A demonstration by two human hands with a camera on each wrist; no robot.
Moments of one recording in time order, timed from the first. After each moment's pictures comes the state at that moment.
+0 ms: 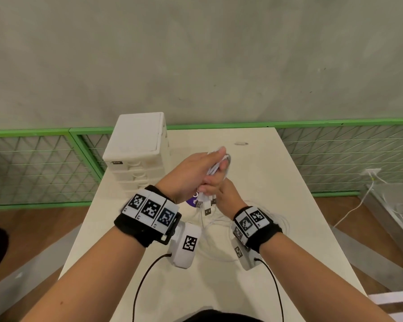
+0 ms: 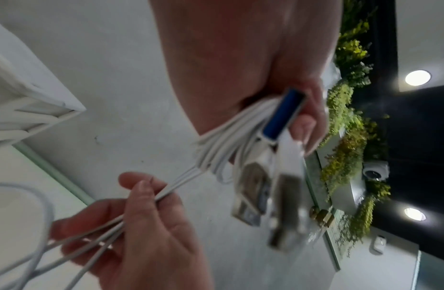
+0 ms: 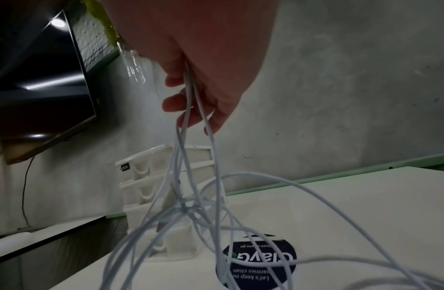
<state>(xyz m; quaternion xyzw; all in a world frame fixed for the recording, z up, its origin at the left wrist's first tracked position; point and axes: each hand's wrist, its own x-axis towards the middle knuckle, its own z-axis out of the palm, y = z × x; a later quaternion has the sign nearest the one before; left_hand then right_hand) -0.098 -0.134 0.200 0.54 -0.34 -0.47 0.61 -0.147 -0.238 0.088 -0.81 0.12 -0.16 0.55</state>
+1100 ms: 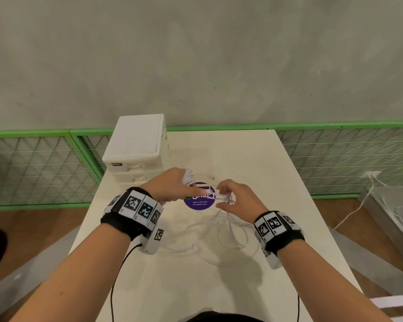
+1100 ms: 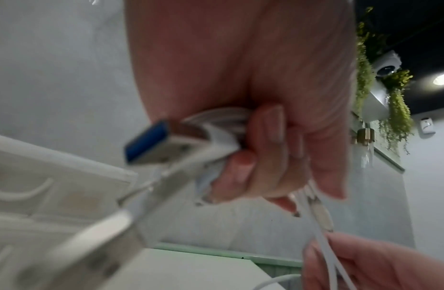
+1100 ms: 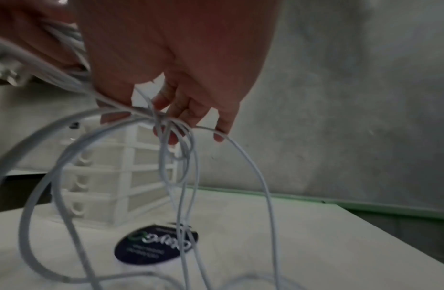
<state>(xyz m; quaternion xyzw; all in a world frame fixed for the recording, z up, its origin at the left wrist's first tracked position) -0.050 -0.115 0.158 0.83 -0.36 -0.31 0.29 -0.178 -0.286 0.075 -0.91 0.10 -0.09 0.39</state>
